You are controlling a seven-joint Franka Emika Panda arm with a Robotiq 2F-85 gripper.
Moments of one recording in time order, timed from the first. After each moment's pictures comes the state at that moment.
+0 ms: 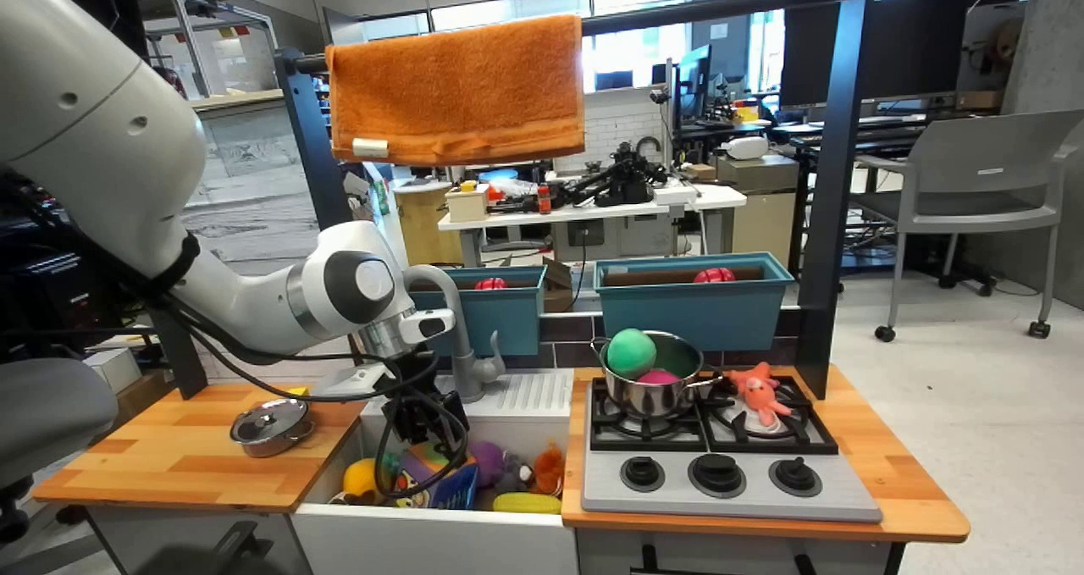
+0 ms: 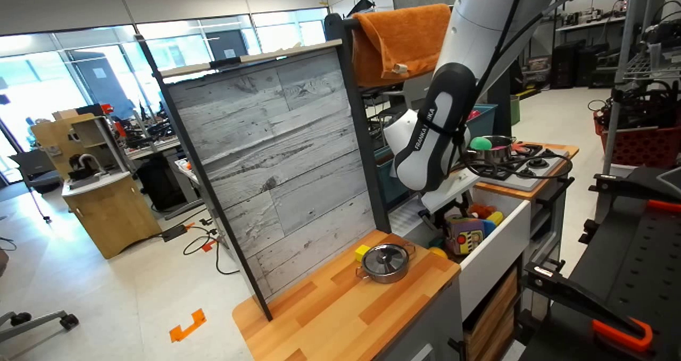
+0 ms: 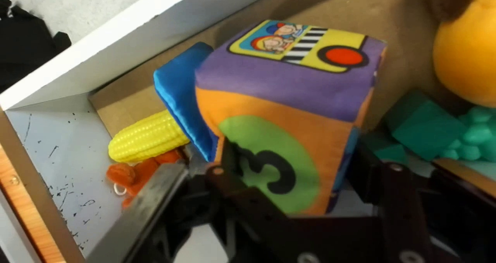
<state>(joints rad) 0.10 1.35 -0.26 -1.22 -0.09 2.37 0.49</state>
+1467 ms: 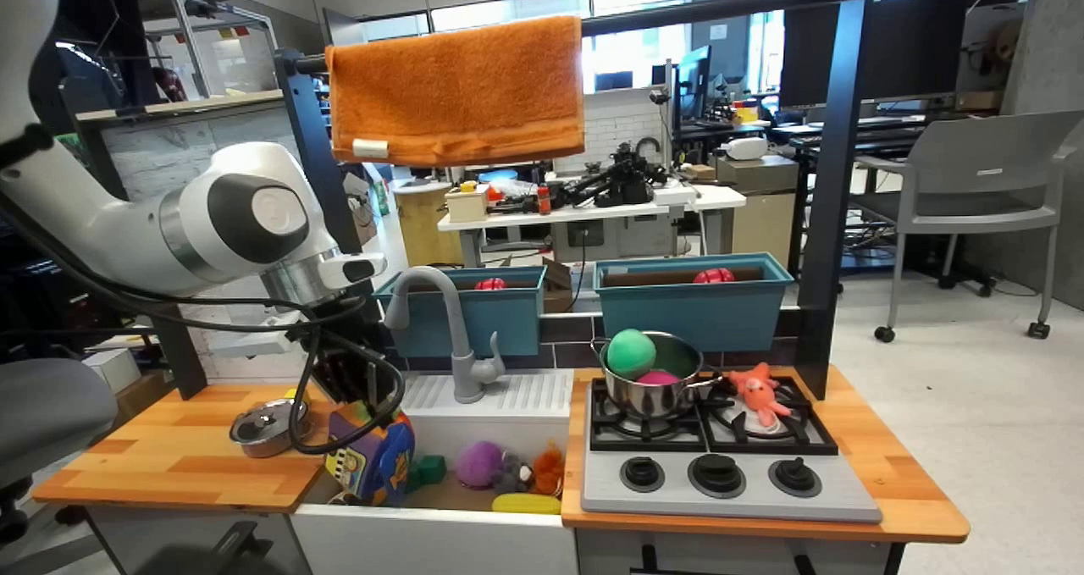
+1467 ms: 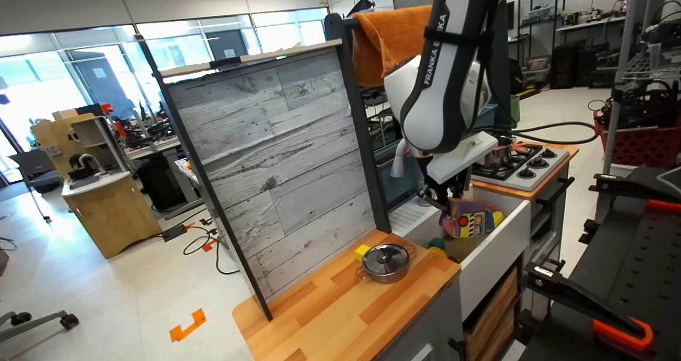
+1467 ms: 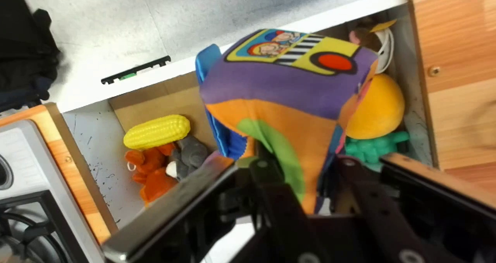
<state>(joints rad) 0.20 0.90 -0.24 -1.81 -0.13 2.62 0.43</state>
